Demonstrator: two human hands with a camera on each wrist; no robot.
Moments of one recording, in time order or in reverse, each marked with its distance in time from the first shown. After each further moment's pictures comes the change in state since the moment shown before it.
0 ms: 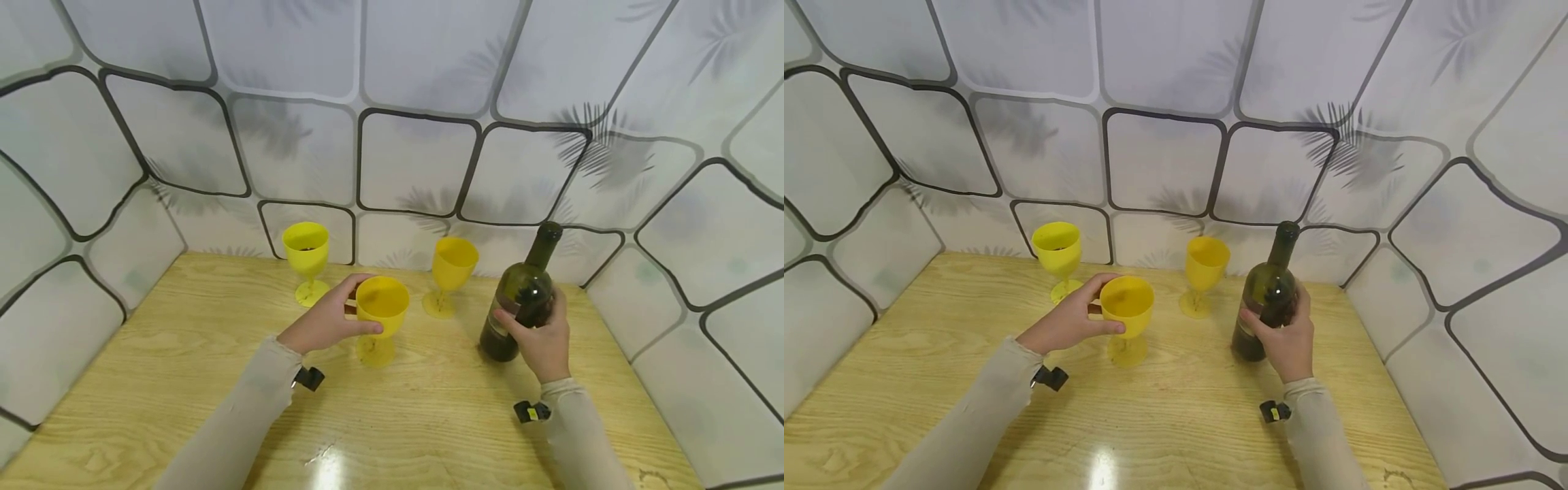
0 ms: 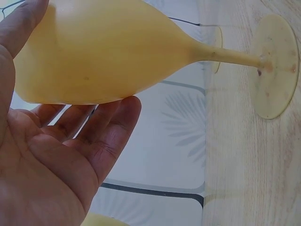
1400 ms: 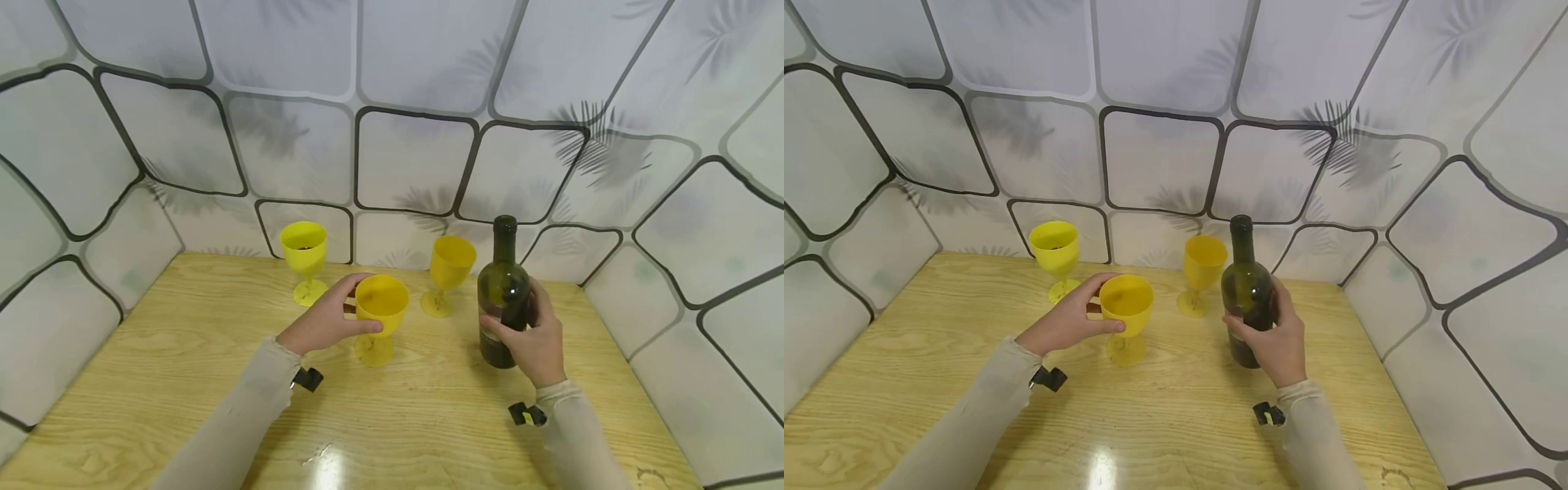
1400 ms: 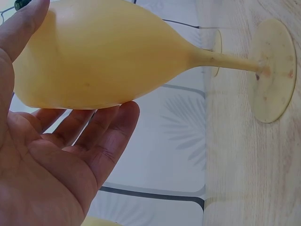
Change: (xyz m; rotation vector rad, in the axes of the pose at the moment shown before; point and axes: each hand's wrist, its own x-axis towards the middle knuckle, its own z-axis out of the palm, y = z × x) left_hand 0.002 0.000 0.003 0.014 0.017 0.034; right_hand -0.008 -0.025 0.002 -0.029 -0.093 -0.091
